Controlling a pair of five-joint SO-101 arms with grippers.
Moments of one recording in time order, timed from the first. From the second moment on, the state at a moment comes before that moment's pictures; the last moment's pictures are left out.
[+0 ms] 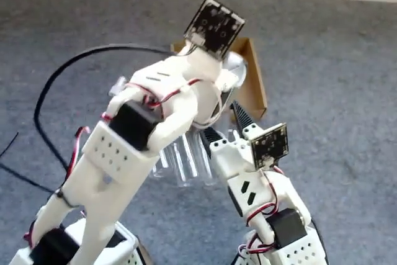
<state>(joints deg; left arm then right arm) 32.2 -25.4 2.7 59.8 3.6 -28.7 -93.8 78.4 27.6 2.1</state>
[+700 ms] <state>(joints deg) 30.5 -35.6 -0.9 59.8 2.9 -28.8 -93.9 78.4 27.6 2.2</state>
